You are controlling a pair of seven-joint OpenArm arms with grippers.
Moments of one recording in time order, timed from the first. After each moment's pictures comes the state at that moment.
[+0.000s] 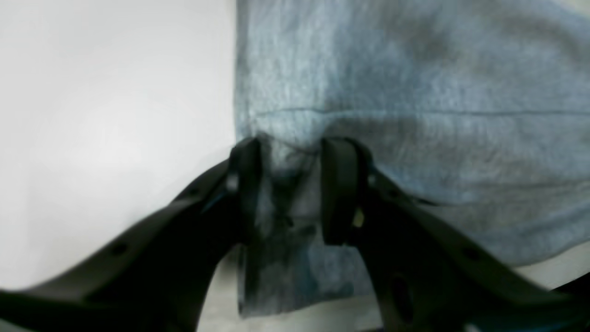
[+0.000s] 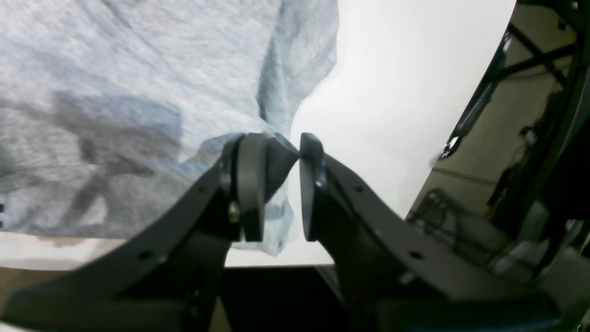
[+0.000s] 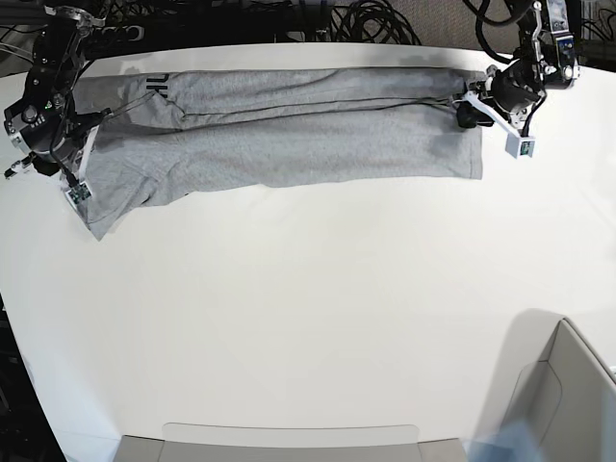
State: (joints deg) left arm 26.1 -19.8 -17.1 98.6 -38.8 -11.3 55.3; right arm -9.8 17.7 24.4 114.0 3.3 44.5 -78.5
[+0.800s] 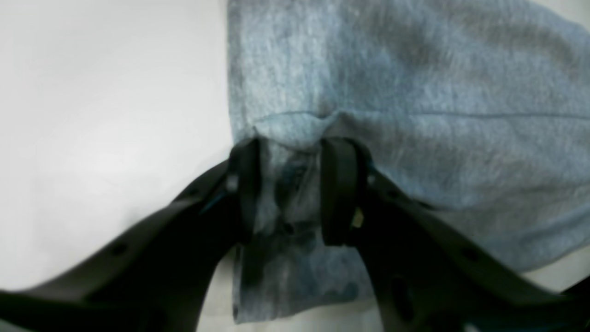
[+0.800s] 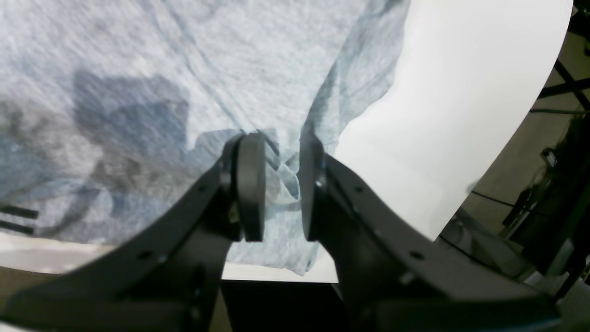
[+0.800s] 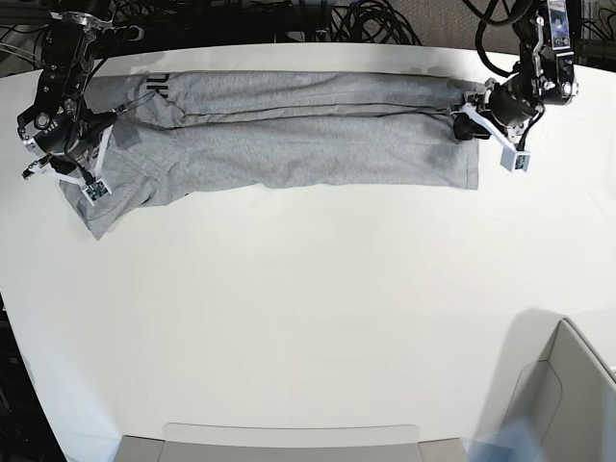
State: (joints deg) left arm 25.4 -21.6 -14.3 96.2 -38.9 -10.9 56.2; right arm -9.4 17.2 21.3 110.3 3.3 44.5 -78.3
